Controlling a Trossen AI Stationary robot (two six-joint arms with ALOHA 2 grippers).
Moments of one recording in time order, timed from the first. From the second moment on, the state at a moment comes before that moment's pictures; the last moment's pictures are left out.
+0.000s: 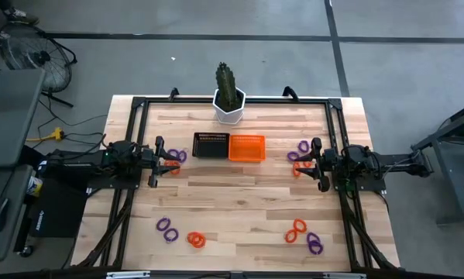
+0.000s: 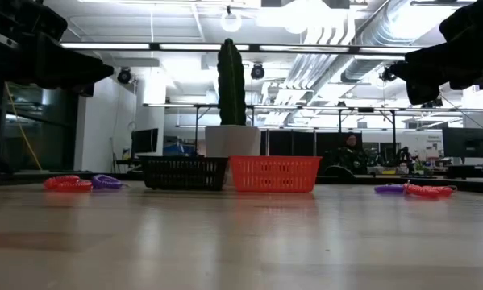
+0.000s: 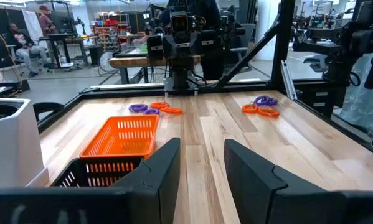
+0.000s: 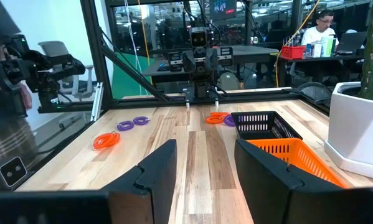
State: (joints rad) left arm 0.03 0.02 0.02 0.00 0.09 0.05; right arm 0.04 0.01 0.01 0.02 0.00 0.08
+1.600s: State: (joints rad) left arm 0.03 0.16 0.43 -0.44 -0.19 -0.30; right arm 0.04 0.01 0.01 0.02 0.00 0.08
